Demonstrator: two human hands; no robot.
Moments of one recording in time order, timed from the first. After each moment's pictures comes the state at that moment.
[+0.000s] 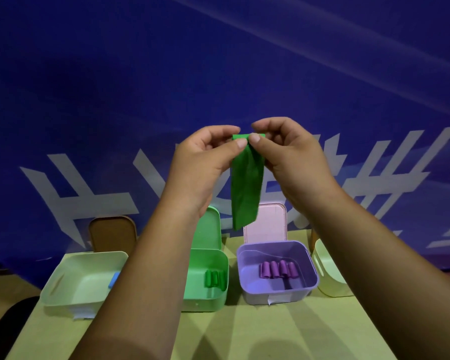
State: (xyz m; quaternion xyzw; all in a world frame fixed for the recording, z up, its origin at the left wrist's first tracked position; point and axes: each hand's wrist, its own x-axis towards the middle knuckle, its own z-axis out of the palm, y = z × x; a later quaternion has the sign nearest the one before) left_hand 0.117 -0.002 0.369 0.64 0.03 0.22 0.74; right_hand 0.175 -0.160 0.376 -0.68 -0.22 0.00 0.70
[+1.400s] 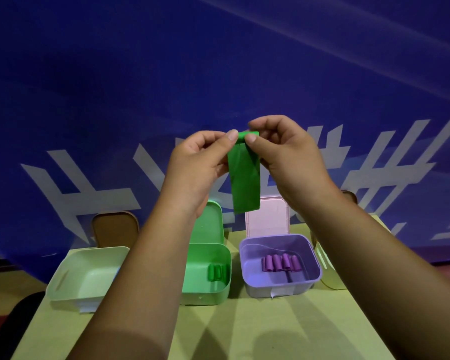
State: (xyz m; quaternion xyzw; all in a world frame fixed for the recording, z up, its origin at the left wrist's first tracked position) left_hand 0.116 0.001 0.358 0.62 0.07 0.21 0.75; right_hand 0.172 -0.152 0.365 -0.66 -0.21 0.01 0.72
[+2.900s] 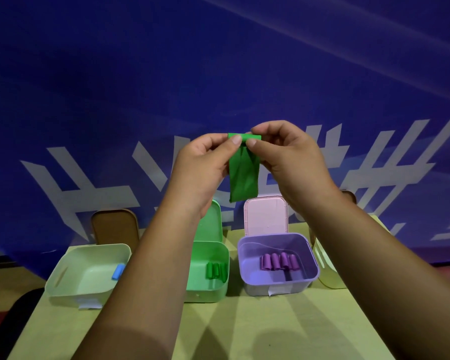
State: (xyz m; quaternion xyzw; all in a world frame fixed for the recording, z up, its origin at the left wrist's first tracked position) left_hand 0.118 -0.009 0.351 0.64 0.07 0.19 0.74; right_hand 0.168 -0.163 0.363 -0.66 -0.18 0.02 0.72
